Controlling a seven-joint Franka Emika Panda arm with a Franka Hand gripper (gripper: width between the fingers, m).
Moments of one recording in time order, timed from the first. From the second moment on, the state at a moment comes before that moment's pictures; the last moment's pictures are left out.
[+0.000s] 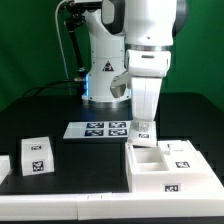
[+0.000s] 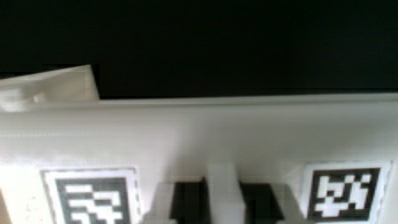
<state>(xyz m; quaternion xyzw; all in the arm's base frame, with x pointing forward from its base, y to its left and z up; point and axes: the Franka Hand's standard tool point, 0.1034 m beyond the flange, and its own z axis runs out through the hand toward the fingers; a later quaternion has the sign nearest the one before) 0.477 0.055 0.061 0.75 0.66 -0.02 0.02</state>
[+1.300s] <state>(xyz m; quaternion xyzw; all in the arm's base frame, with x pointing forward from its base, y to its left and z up) 0.465 0.053 0.054 0.73 0.68 -0.02 0.01</state>
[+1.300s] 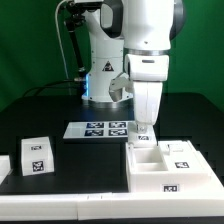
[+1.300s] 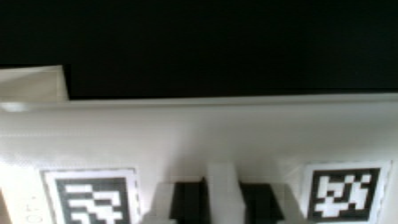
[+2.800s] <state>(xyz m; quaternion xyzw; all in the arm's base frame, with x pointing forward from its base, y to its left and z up) 0.461 0.050 0.053 0.73 0.68 -0.04 0.01</state>
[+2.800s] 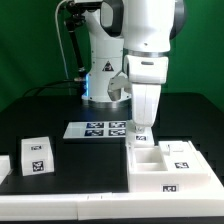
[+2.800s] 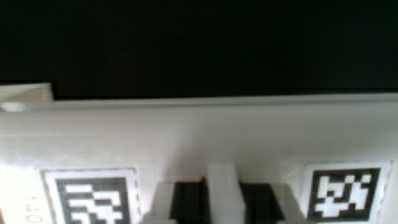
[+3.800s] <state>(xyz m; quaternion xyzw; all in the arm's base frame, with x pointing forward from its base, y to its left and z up) 0.461 0.055 0.052 0.73 0.68 0.01 0.03</state>
